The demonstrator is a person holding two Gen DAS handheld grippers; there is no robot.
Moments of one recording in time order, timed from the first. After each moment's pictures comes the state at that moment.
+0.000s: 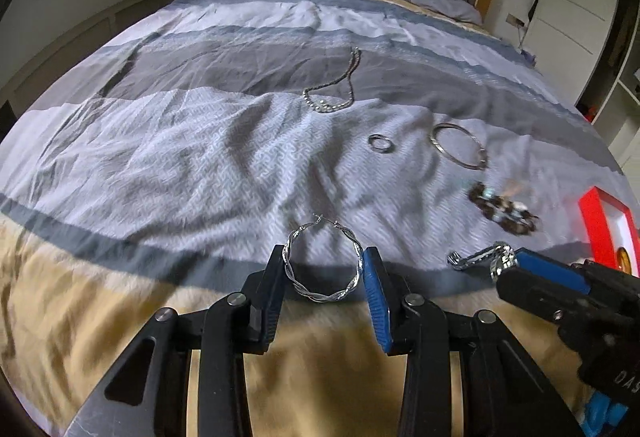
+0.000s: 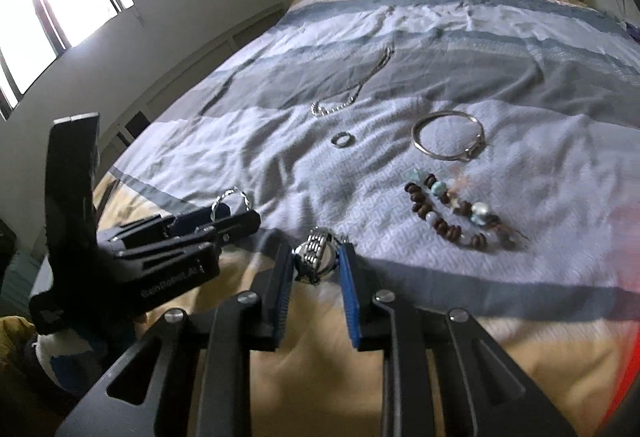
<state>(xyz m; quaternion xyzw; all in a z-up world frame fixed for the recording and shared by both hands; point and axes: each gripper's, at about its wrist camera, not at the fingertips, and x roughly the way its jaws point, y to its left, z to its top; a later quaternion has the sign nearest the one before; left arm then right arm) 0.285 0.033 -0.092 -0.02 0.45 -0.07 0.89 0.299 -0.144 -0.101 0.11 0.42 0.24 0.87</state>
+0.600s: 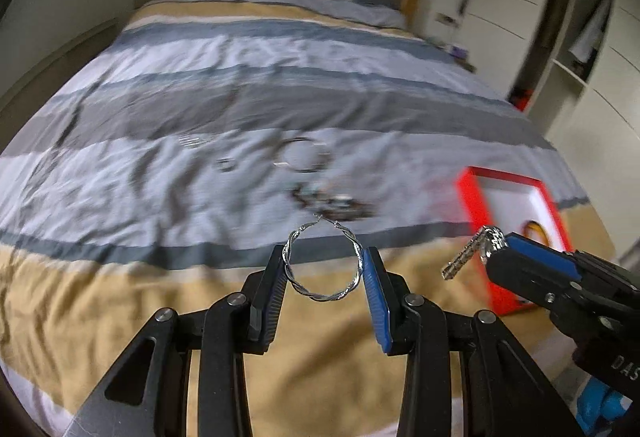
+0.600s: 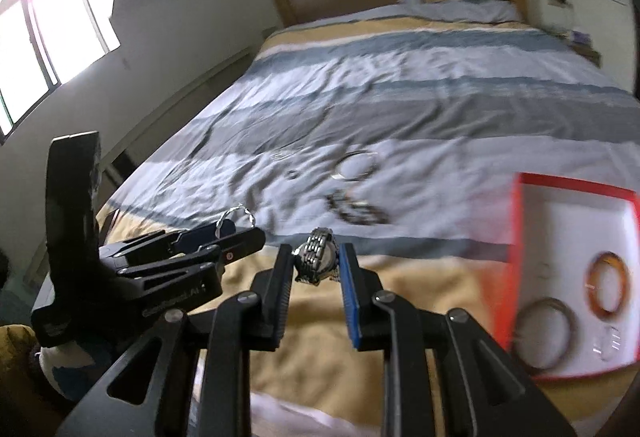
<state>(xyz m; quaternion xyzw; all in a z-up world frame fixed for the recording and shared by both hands) 0.210 -0.086 -0.025 0.00 0.41 -0.18 0.89 0.197 -0.256 -0.029 0.12 0.36 0.15 0.91</state>
